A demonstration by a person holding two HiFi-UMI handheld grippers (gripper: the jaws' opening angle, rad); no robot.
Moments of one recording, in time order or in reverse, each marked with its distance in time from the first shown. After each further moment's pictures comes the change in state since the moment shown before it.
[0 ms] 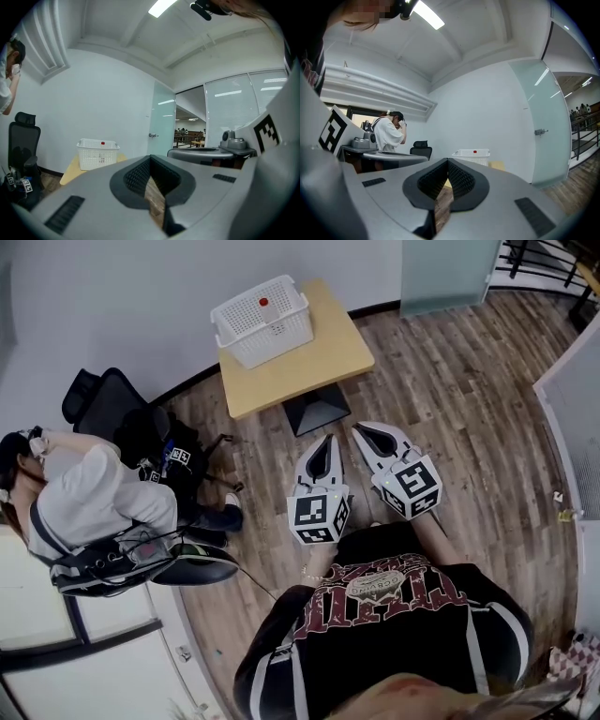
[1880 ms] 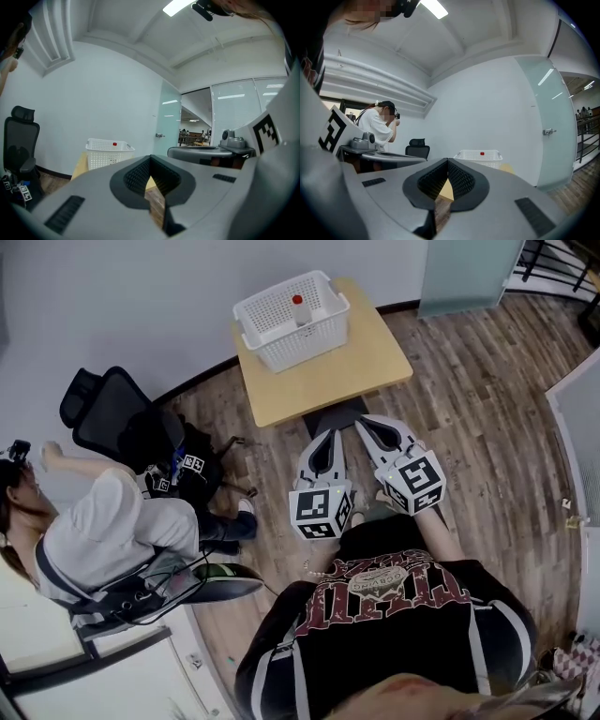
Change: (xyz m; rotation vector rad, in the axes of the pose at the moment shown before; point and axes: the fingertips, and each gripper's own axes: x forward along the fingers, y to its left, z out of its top) left arm 0.044 0.156 0.013 -0.033 0.007 -0.011; right arm 0.161 0.019 0.001 -0.022 0.020 -0.017
